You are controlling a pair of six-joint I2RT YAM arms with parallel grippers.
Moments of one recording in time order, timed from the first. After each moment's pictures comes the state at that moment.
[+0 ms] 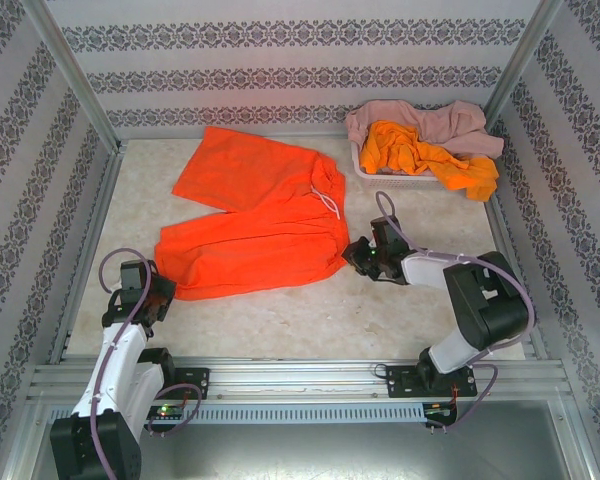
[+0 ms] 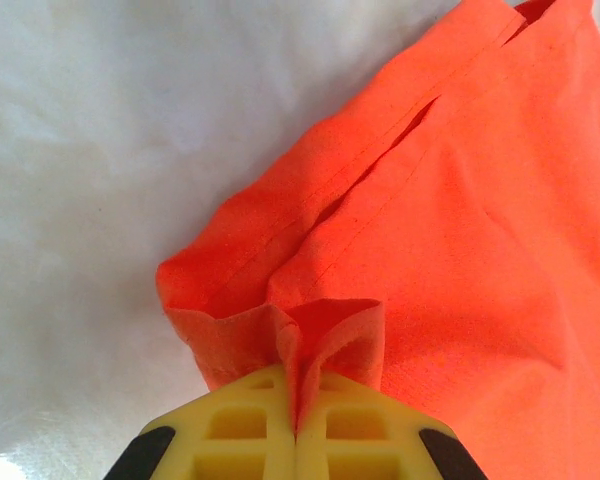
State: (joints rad) left arm 0.18 0.74 0.32 -0.49 0.03 -1.04; right arm 0.33 1.59 0.62 0.07 -0.35 1.04
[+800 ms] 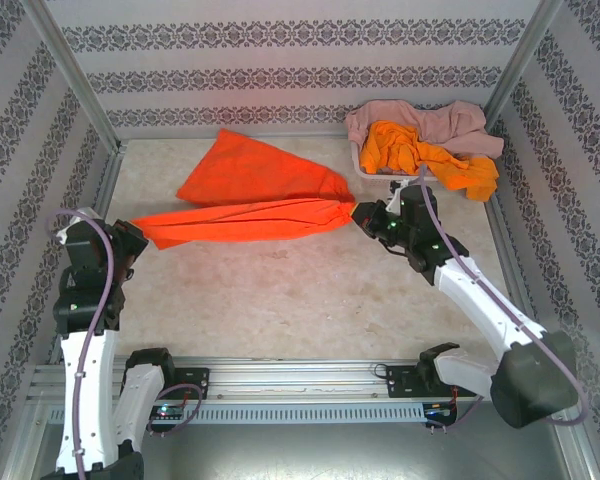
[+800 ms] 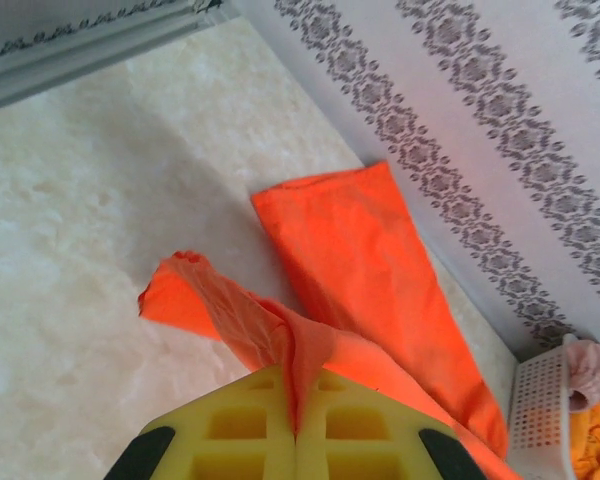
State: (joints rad) left arm 0.18 0.67 0.96 -0.78 -0.01 -0.78; right arm 0.31 1.12 0.80 -0.17 -0.39 0.97
